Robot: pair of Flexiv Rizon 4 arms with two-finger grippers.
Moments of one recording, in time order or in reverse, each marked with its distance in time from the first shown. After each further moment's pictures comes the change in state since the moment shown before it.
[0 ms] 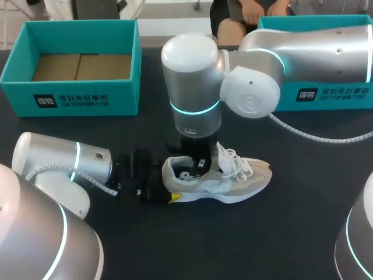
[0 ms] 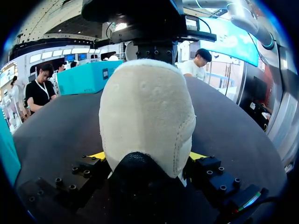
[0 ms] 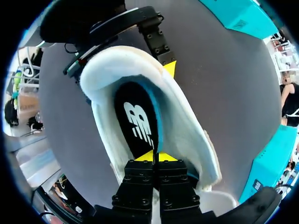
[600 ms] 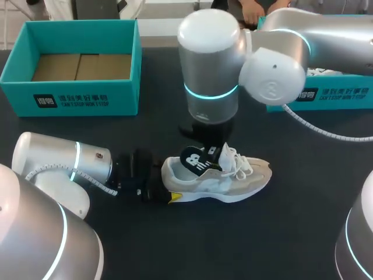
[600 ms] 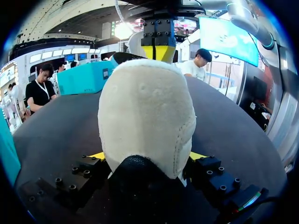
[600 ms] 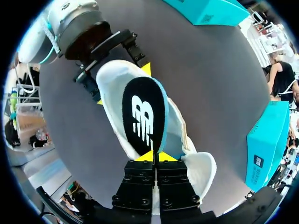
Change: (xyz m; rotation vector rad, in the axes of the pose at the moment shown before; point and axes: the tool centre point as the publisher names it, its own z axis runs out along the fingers) left arm 0.000 0.000 0.000 0.000 0.000 0.000; right arm -0.007 -0.030 -0.046 -0.028 -0.015 0.146
